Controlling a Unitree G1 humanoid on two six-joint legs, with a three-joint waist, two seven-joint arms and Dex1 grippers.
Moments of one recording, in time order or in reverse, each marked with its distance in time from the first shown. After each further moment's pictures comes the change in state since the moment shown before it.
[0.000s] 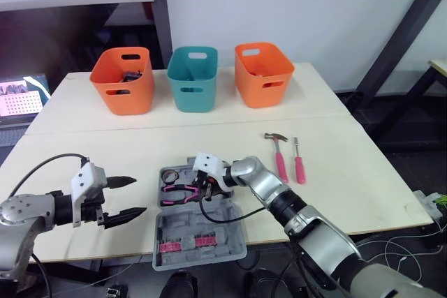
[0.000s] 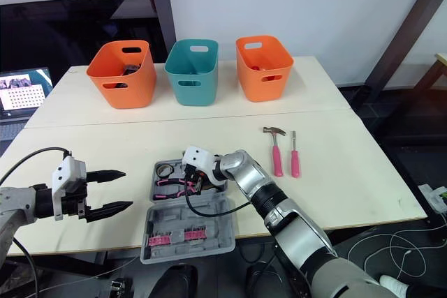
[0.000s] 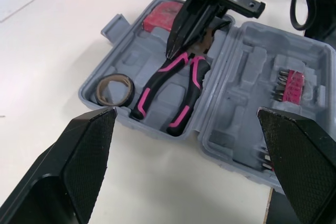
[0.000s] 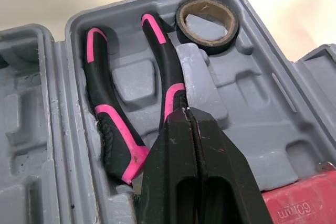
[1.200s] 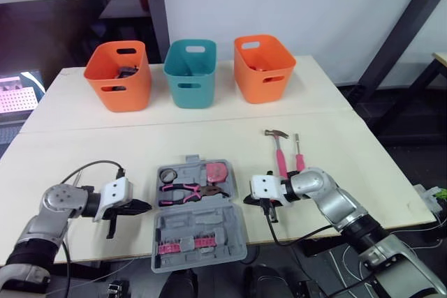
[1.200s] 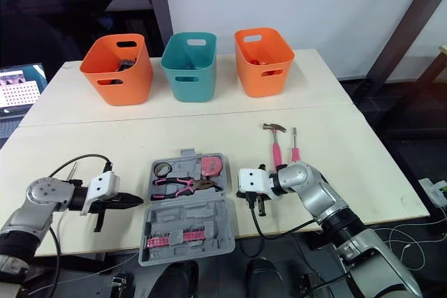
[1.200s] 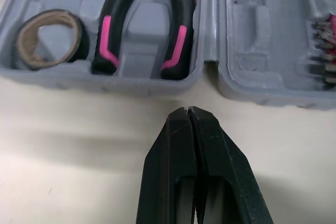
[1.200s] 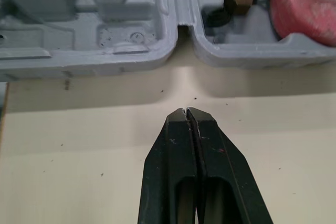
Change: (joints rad) left arm -0.346 -0.076 -0.340 0.649 0.297 -0.558 -0.170; right arm 0.278 -0.491 -0.028 -0.439 -0.020 -0.187 0.237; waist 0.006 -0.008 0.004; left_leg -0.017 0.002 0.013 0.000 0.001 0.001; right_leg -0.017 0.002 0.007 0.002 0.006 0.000
